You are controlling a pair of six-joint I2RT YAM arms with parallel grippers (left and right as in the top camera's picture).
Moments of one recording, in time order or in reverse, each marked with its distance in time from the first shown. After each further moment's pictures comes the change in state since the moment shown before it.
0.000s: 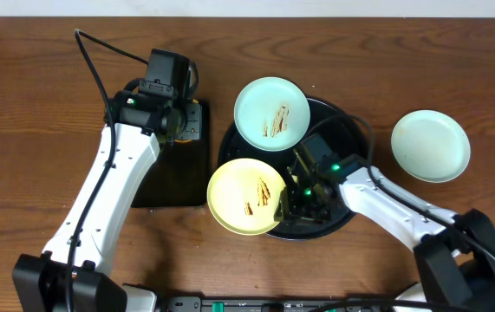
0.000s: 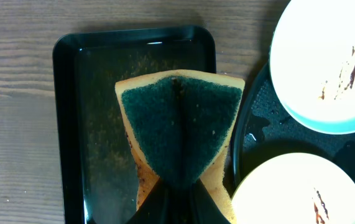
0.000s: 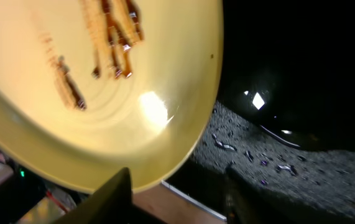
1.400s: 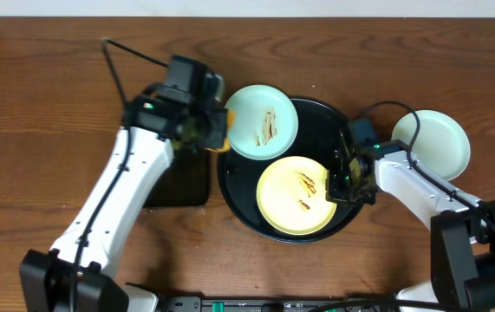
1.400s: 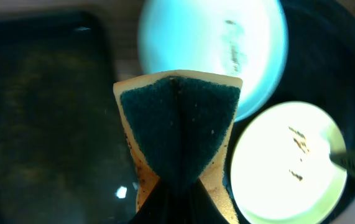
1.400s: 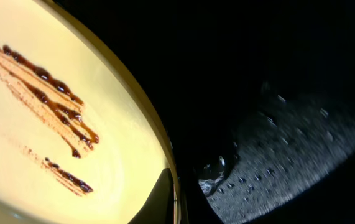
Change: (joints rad) left arm -0.094 0.004 -0.024 0.027 0.252 0.000; right arm -0.303 0.023 0.007 -0.084 0.311 -0.240
